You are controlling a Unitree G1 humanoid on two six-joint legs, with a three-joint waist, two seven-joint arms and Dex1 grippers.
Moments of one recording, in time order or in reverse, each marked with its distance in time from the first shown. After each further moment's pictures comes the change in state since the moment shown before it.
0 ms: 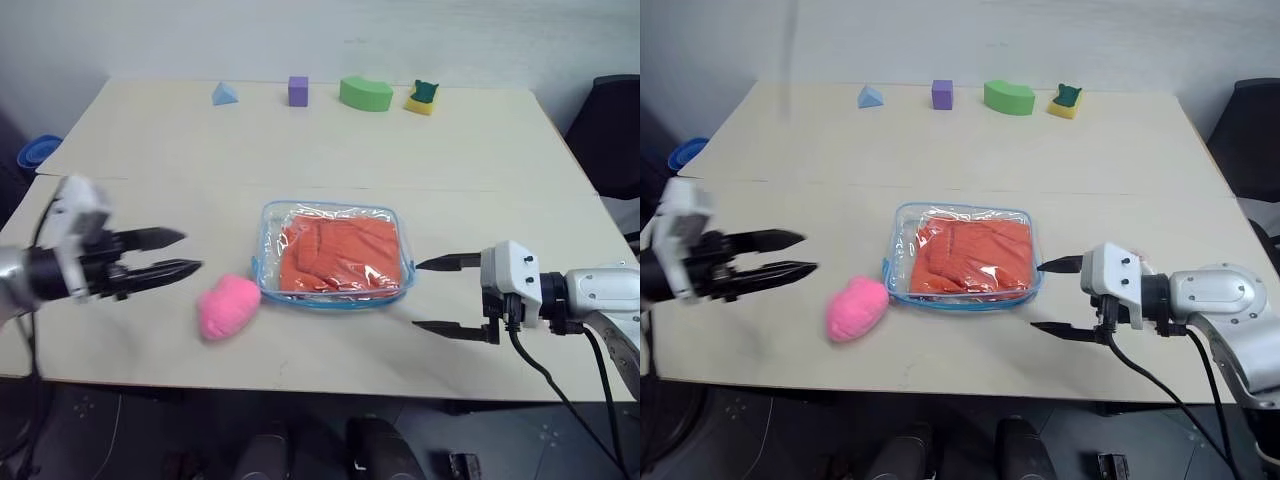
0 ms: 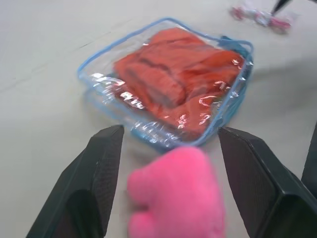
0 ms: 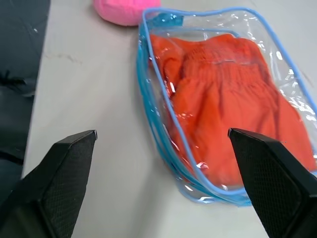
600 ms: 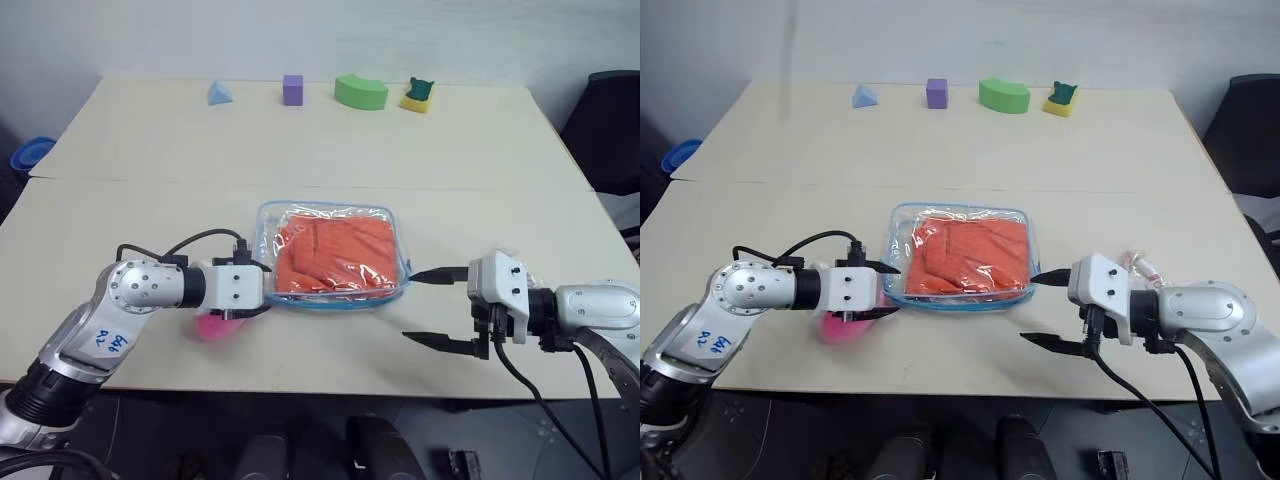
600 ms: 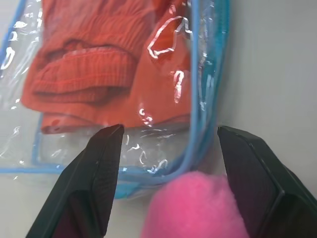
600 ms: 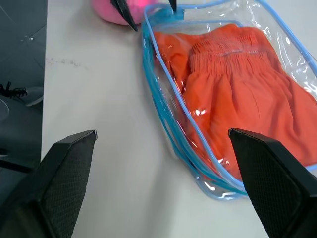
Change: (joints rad) left arm -0.030 -0.119 -0.409 0.120 0.566 -0.537 0.088; right arm 0.067 0.009 -0.031 -0.097 0.027 0.077 -0.102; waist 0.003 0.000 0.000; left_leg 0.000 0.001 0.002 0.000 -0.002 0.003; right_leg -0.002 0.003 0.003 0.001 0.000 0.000
